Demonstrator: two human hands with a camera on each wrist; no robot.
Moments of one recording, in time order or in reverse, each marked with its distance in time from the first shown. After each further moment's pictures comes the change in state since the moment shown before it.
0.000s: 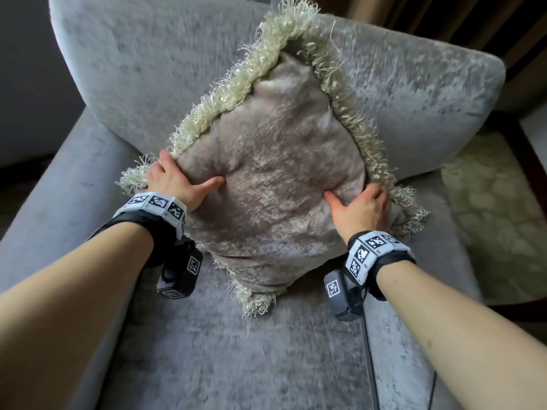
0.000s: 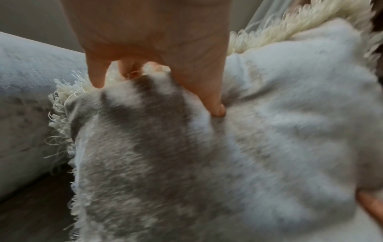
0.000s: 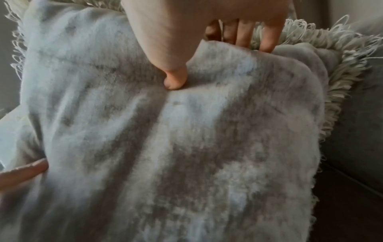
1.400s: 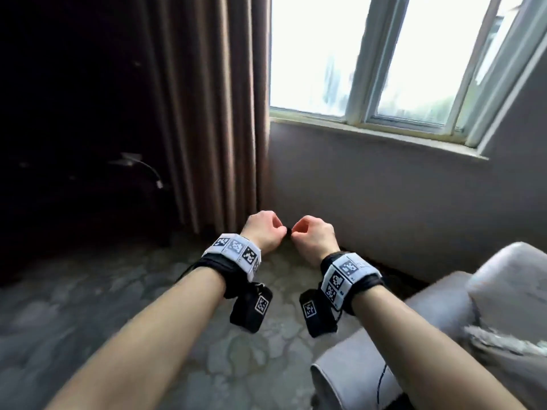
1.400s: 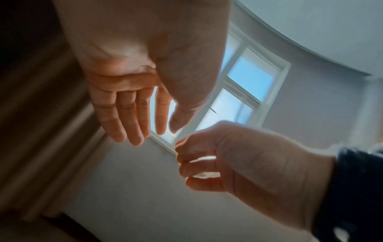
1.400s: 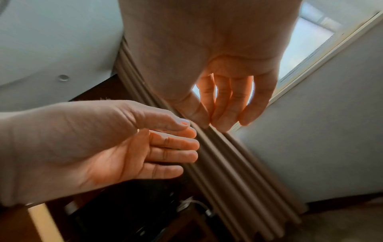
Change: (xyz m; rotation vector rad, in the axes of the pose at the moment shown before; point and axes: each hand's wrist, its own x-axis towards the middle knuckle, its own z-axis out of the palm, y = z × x) left_hand -0.437 -0.403 -0.560 -0.290 0.498 -0.369; right_hand -0.703 -0.447 -0.213 0.291 -0.872 -1.252
